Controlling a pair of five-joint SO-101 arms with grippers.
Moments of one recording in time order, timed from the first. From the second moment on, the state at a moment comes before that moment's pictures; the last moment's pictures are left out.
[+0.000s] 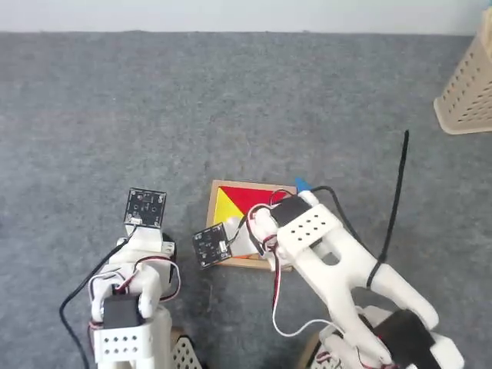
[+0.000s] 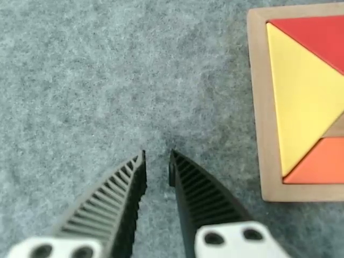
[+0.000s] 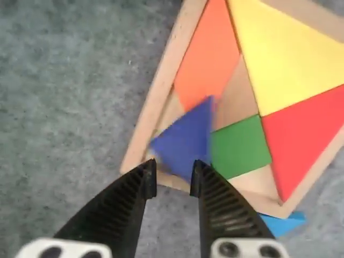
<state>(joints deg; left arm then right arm) -11.0 -103.5 97.1 72.6 -6.1 -40.3 -17.8 43.7 65.1 71.2</state>
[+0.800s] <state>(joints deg) -11.0 -103.5 97.1 72.6 -6.1 -20.6 -10.5 32.7 51.5 20.0</state>
